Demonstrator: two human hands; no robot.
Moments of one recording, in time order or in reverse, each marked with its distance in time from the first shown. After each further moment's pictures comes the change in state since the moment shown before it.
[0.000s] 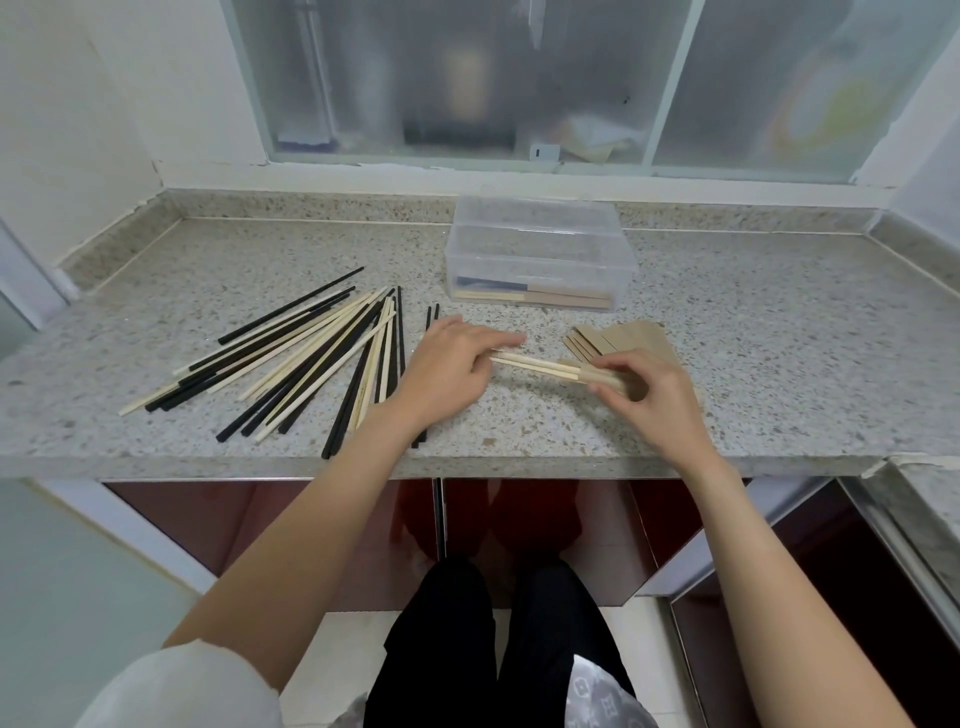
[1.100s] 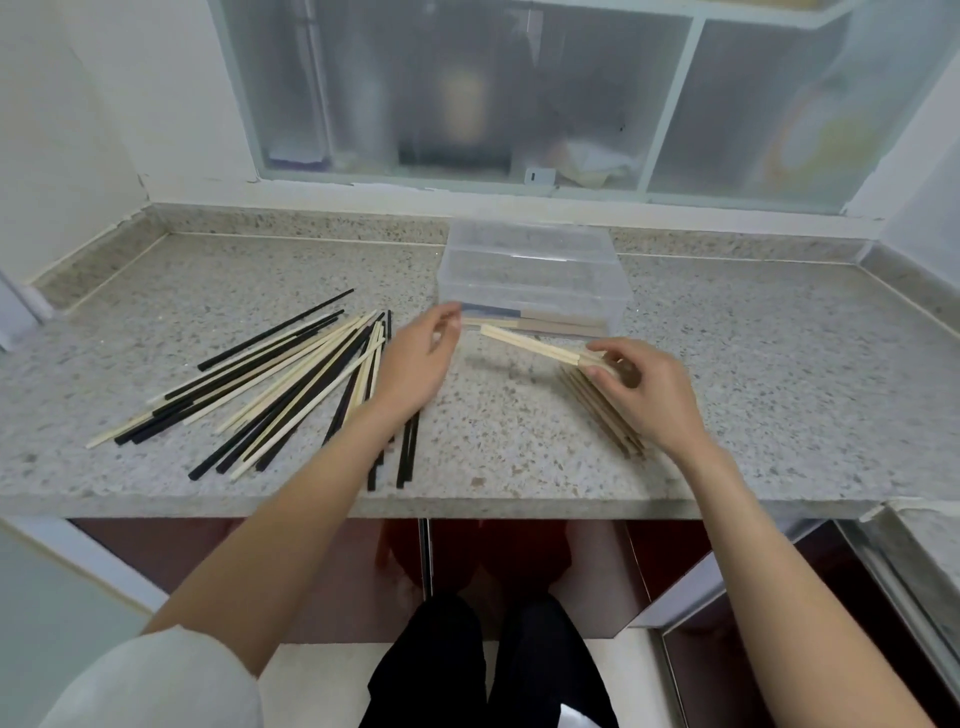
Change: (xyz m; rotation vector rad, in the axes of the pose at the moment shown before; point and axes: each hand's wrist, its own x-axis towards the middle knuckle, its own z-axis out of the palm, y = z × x) left_hand 0.031 -0.032 -0.002 -0.218 0.189 -0.369; right_hand 0.047 0.003 -0.008 -0.121 -0.003 0.021
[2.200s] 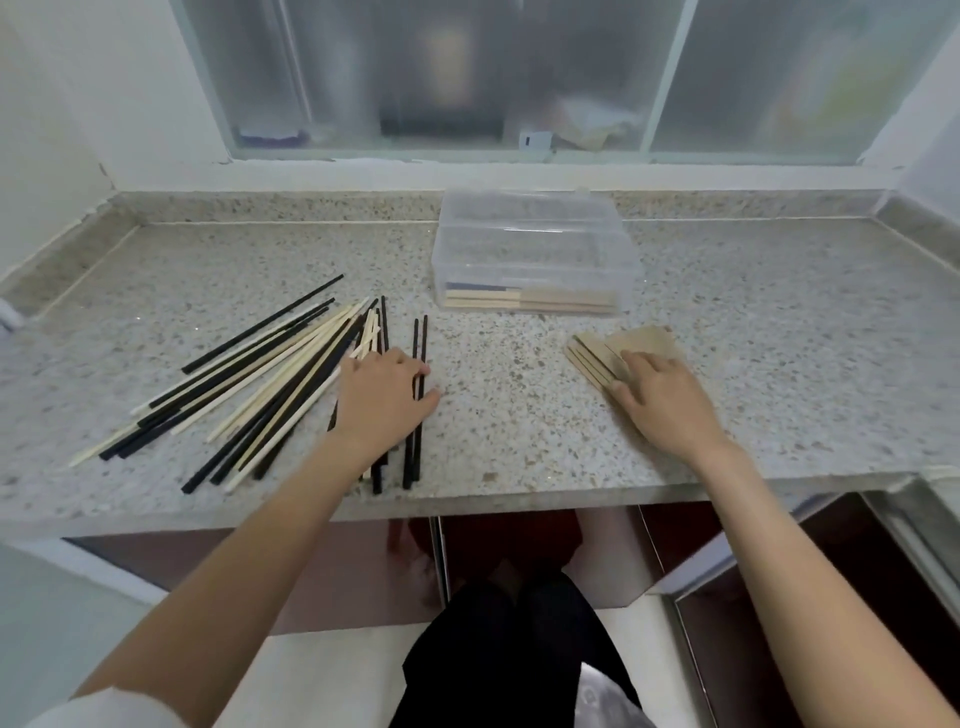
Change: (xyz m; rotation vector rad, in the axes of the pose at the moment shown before) left_hand -0.009 -0.055 -0.005 0.794 -0.209 0.030; right_hand -0.007 0.031 0.022 -0.500 -0.280 0.212
